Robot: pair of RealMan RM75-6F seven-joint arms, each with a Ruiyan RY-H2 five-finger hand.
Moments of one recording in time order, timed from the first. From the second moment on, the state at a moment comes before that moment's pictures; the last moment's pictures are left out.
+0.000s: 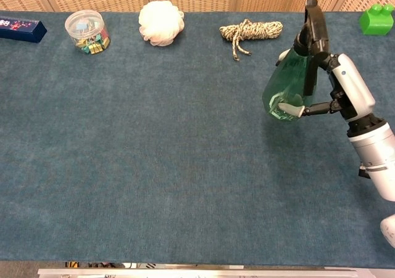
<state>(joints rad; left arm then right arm) -0.08 -1.01 -0.05 -1.69 1.29 1.39 0.15 0.41 -2.01 0.03 -0.50 -1.66 1.69 1.07</state>
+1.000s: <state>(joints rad) -0.08 -1.00 -0.05 -1.69 1.29 1.38 0.14 0.36 -2.11 0.07 -0.38 -1.56 1.59 1.34</state>
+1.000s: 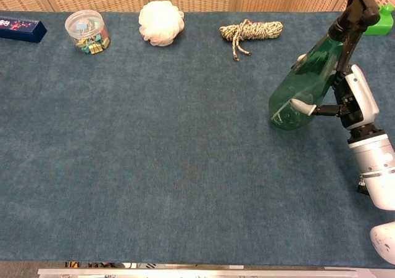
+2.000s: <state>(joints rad) -0.08 -1.00 -0.05 -1.69 1.28 1.38 0.15 0.34 -2.13 0.06 -0.26 -1.55 1.54 1.42</state>
